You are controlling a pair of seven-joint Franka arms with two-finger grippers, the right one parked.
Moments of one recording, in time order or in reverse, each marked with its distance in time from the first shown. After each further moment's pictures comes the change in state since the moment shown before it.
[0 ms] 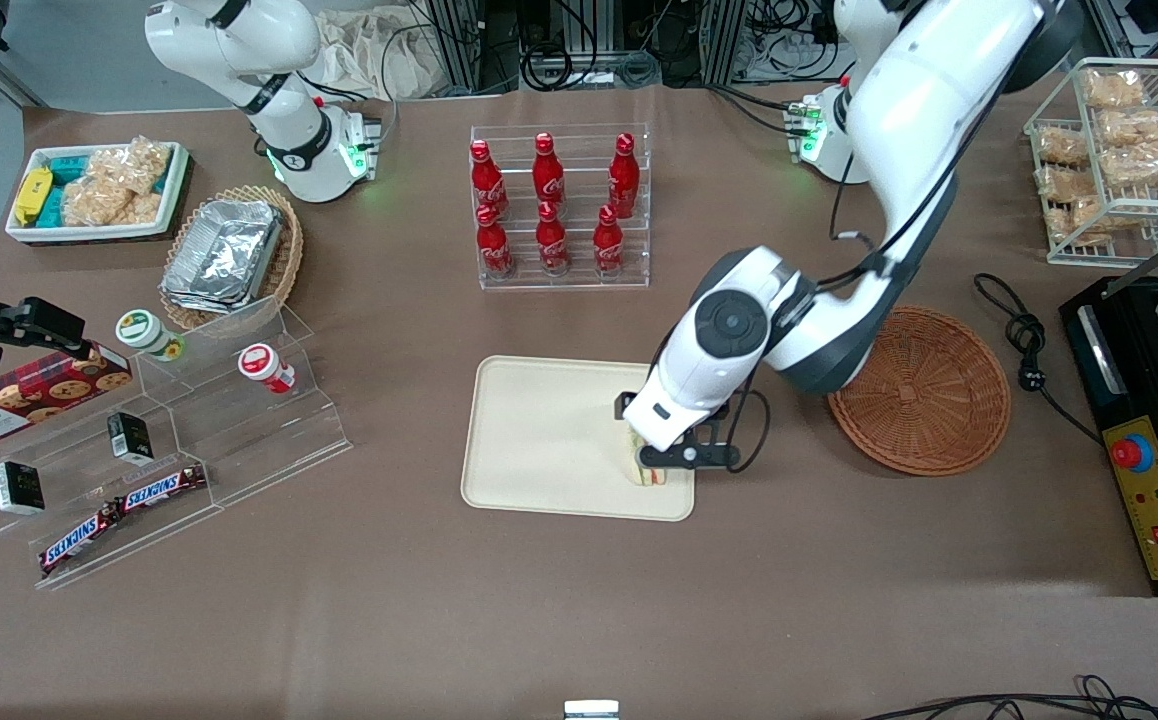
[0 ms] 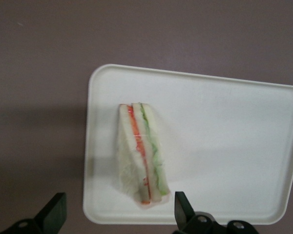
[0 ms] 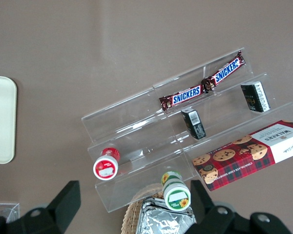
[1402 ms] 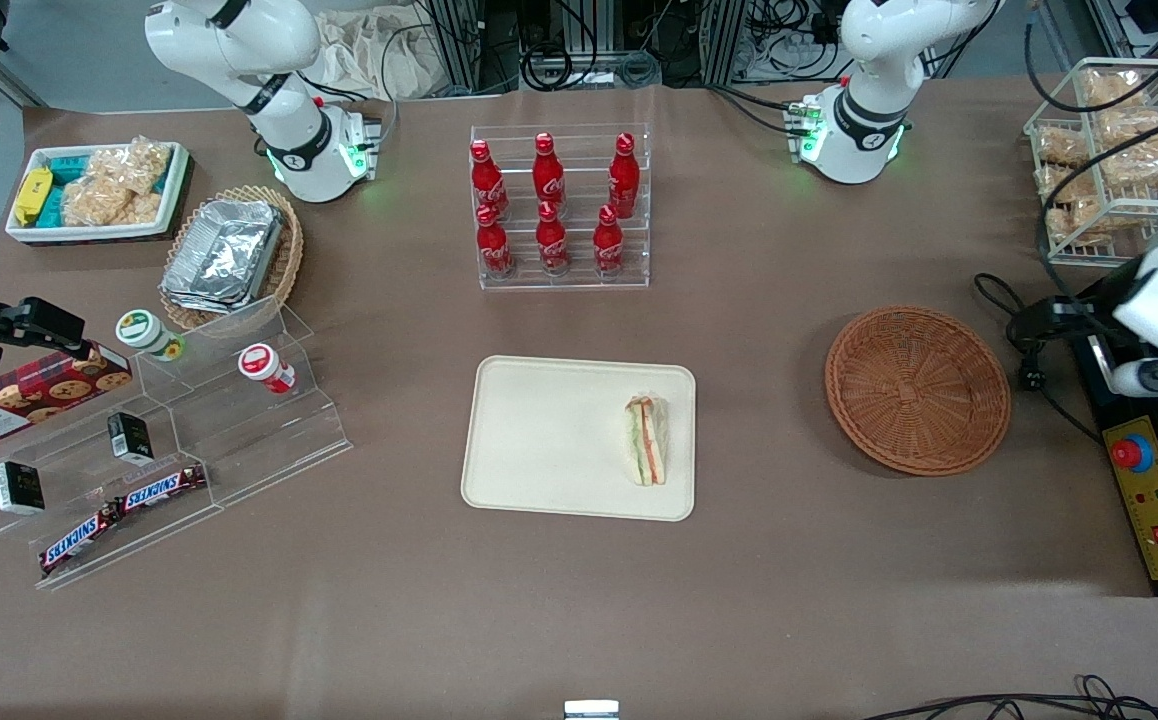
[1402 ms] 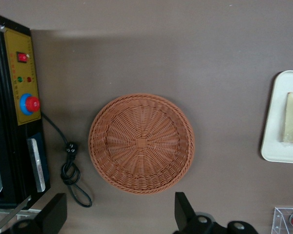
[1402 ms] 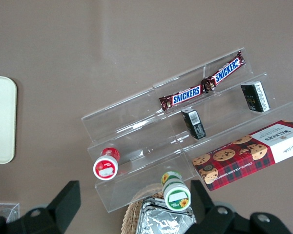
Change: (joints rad) arm 0.597 -0.461 0.015 -0.002 -0.130 -0.508 0.667
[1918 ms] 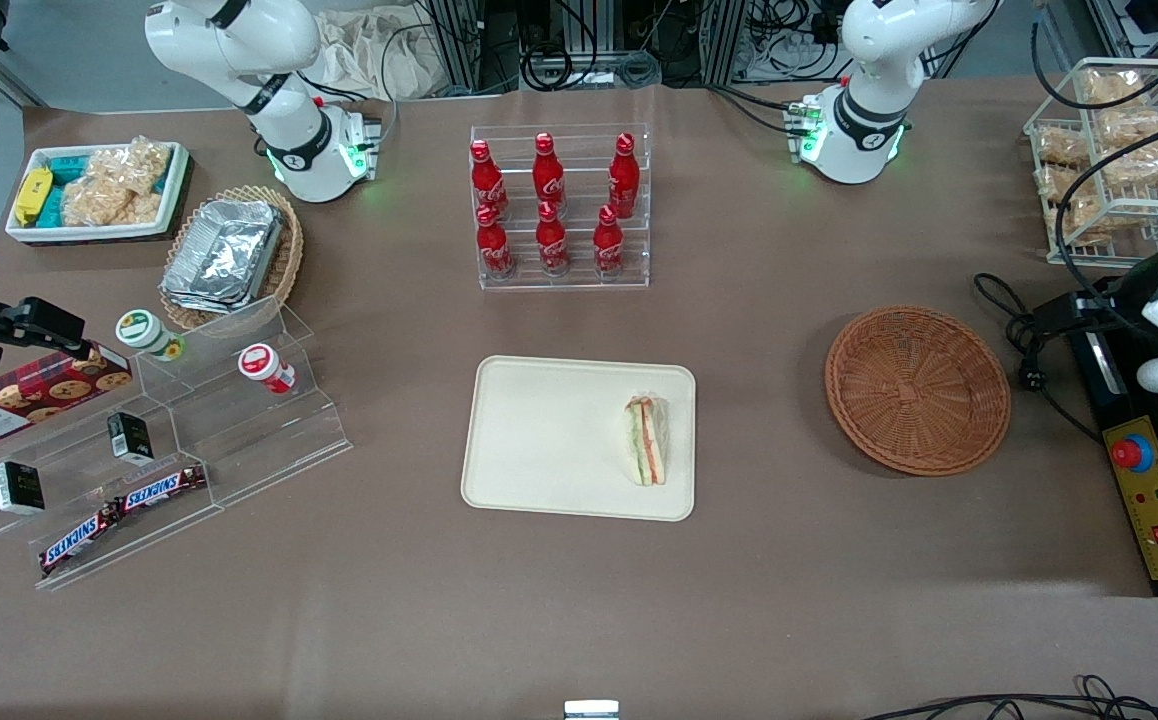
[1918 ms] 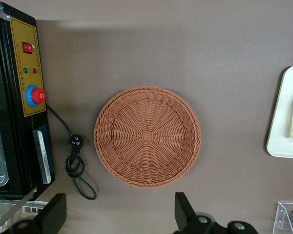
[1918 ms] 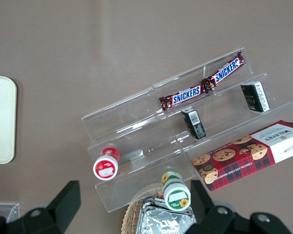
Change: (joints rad) arm 0.018 -0.004 -0.001 0.002 0.000 -0.026 0.019
